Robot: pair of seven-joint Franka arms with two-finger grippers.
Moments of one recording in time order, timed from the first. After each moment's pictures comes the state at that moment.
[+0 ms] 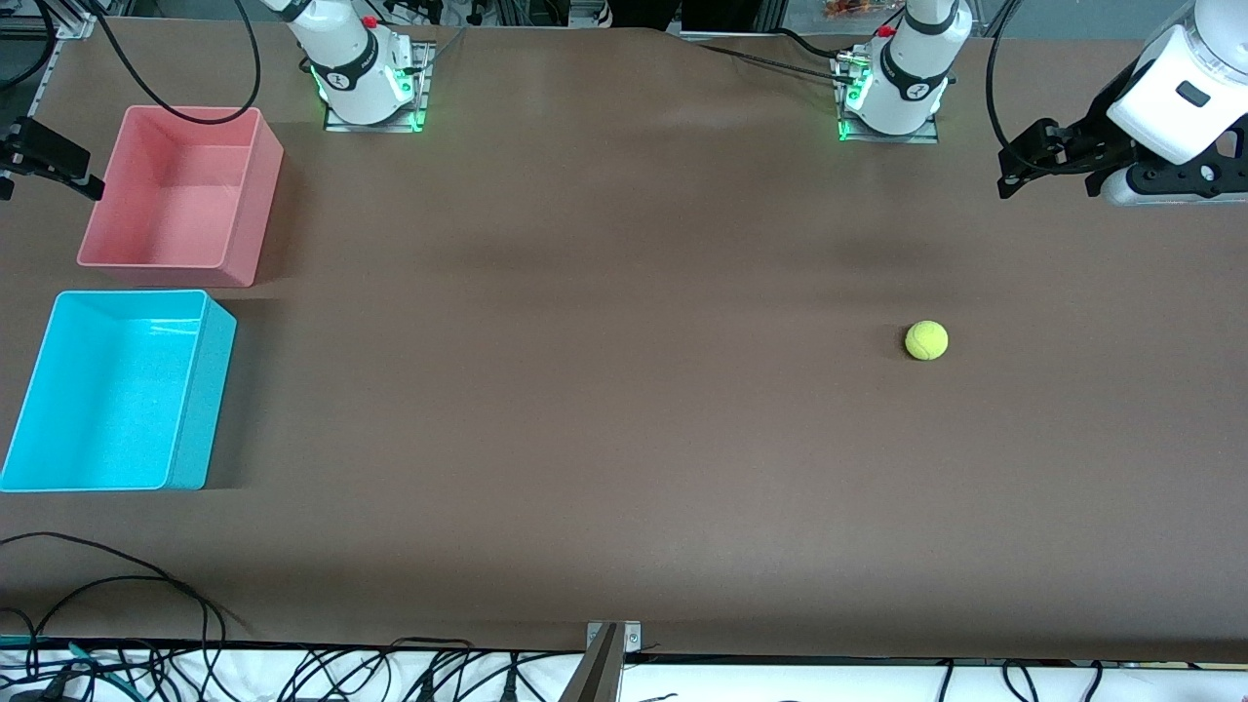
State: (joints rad) left arm -0.01 -0.06 -0.13 -1.57 -0.03 1.43 -0.19; right arm -0.03 -0.03 -0.06 -1.52 0.01 1.46 -0.09
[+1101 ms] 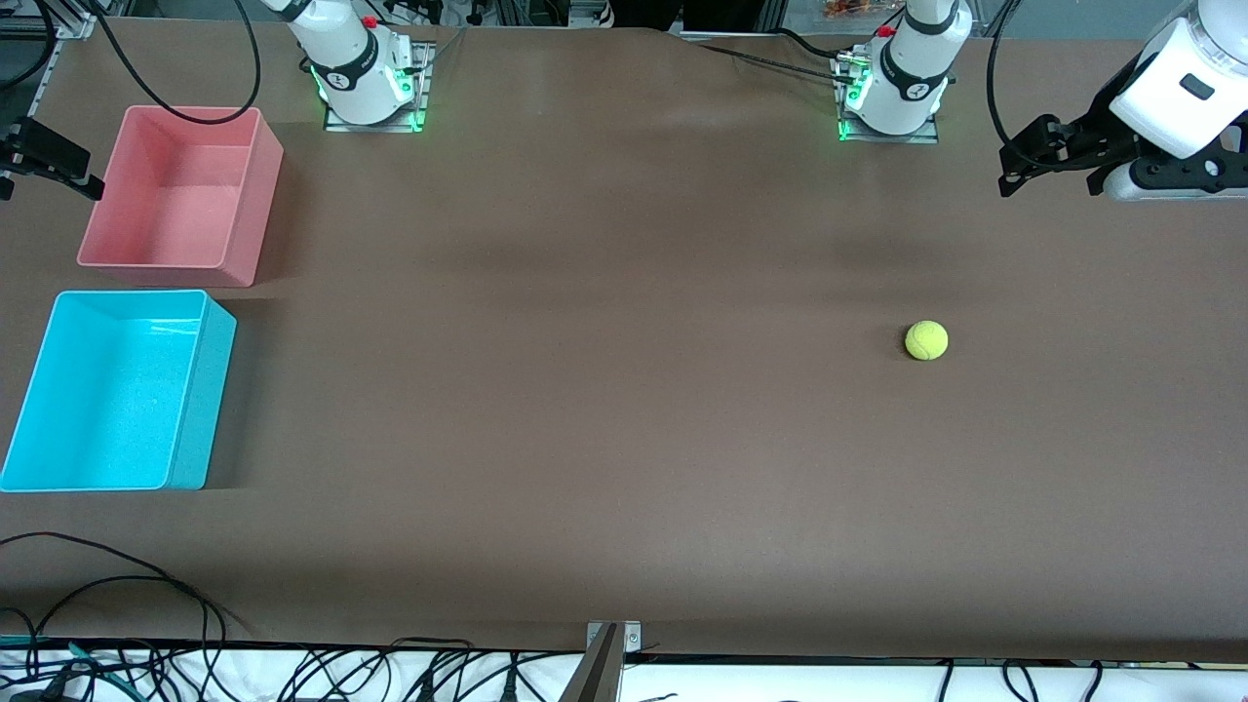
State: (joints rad) left arm -0.01 -0.06 -0.13 -1.56 -0.03 1.43 -0.19; right arm -0.03 -0.03 -0.06 -1.52 0.01 1.46 -0.09
